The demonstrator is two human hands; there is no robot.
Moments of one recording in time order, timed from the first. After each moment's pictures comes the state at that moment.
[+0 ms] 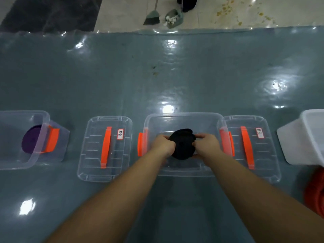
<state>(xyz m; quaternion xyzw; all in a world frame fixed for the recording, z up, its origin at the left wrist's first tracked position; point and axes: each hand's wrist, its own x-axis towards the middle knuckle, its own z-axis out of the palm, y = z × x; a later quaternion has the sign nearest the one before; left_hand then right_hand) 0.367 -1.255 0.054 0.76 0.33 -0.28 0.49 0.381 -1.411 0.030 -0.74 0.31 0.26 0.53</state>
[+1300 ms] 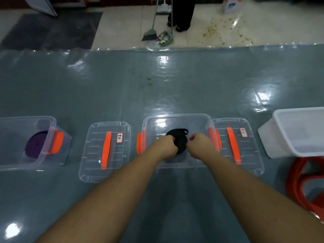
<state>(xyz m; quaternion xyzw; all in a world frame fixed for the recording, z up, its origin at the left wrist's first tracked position) 0.353 -1.258 0.097 0.90 0.03 -0.34 0.27 0.354 -1.411 0.097 -0.91 0.13 0.27 0.29</state>
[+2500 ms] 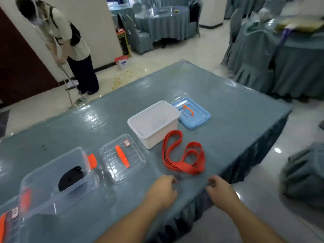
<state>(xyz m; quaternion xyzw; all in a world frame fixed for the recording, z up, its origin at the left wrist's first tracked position) 0.092 -1.648 0.119 0.91 -0.28 -0.28 0.16 -0.040 -1.832 0.122 -0.80 0.42 0.09 0.42</state>
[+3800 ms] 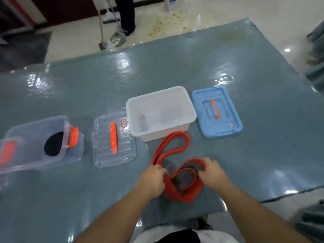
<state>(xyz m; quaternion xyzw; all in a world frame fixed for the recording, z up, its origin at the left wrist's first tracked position) 0.195 -1.765 0.033 0.93 -0.12 -0.34 0.12 0.173 -2.015 0.030 -0.89 0.20 0.28 0.29</state>
